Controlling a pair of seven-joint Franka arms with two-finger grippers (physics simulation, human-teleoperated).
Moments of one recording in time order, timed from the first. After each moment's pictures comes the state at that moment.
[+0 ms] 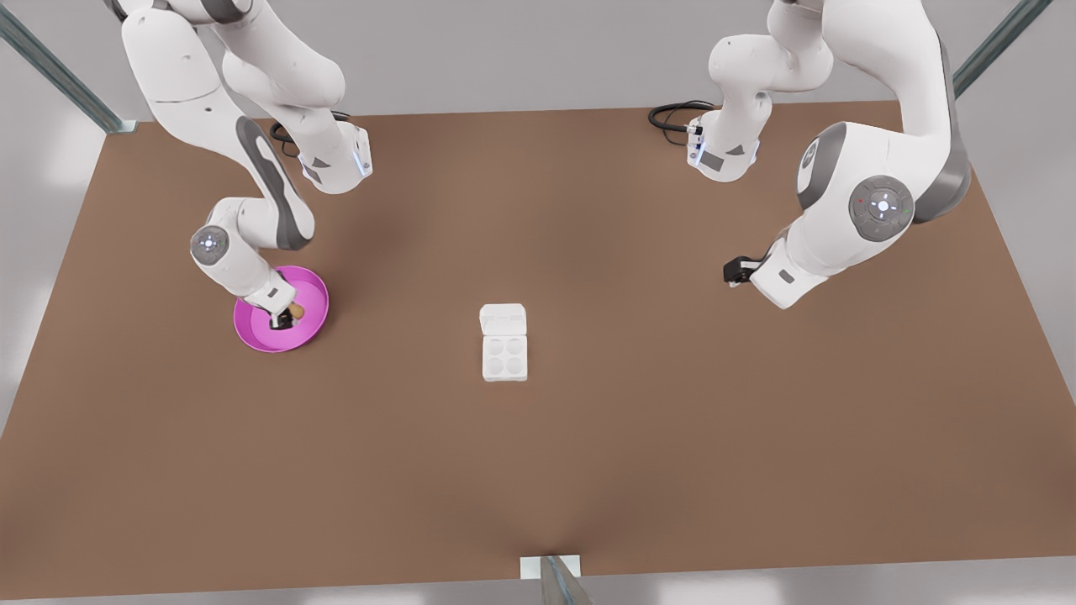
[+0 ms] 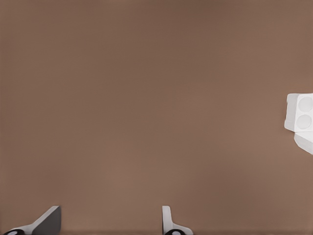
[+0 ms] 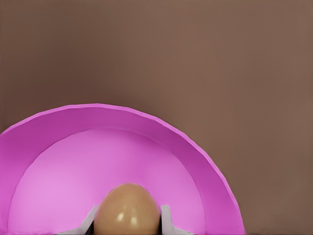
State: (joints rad) left arm -0.11 0.17 -0.16 -1.55 -0.02 1.53 -0.23; right arm -0.24 0.12 0.14 -2.59 -0.02 2.70 -1.84
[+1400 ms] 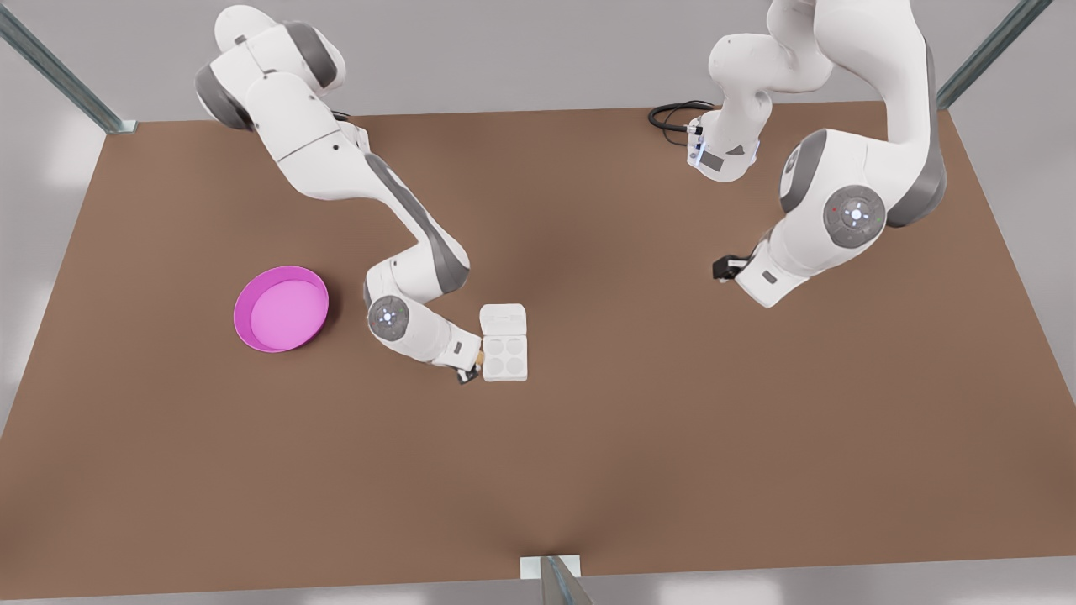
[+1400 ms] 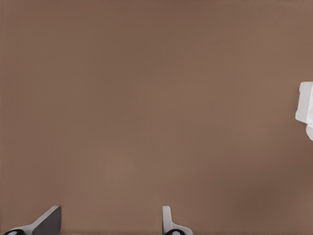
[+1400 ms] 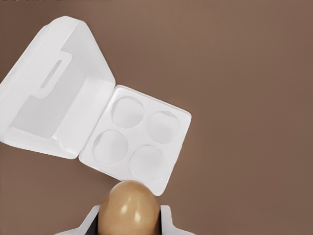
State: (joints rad) left arm -0.16 0.14 -0.13 -1.65 -0.02 1.56 -0.25; right arm 0.37 0.60 0.17 -1.70 0.26 2.34 -1.62
